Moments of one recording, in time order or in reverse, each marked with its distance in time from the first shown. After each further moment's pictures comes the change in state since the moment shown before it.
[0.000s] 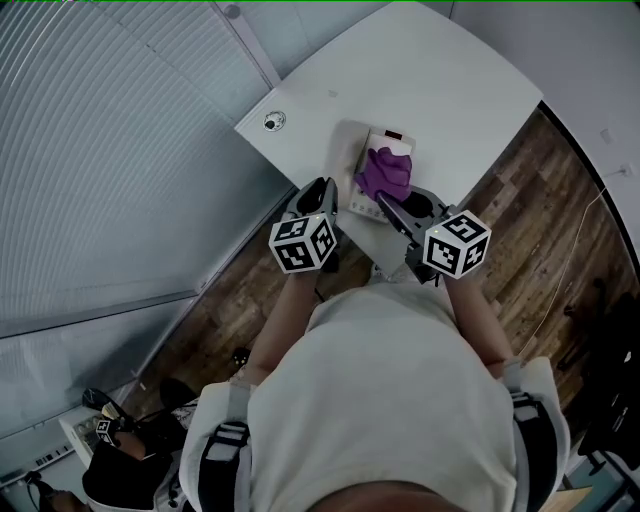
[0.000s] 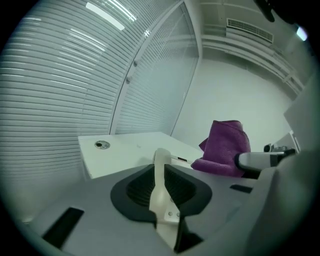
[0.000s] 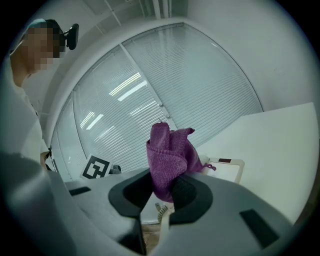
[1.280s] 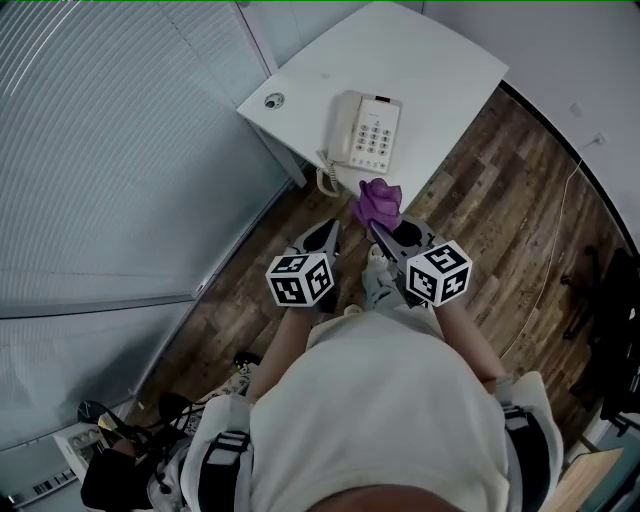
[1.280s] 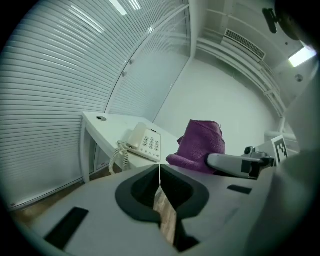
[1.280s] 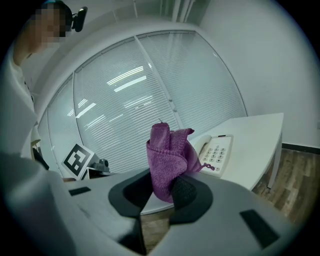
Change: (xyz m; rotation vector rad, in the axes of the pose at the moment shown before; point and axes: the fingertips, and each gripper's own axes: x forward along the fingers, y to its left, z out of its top) left arm -0.177 -0.042 -0.101 -0.042 0.129 -0.223; right arm -0.070 0.139 -0.108 -0.061 0.021 -0.186
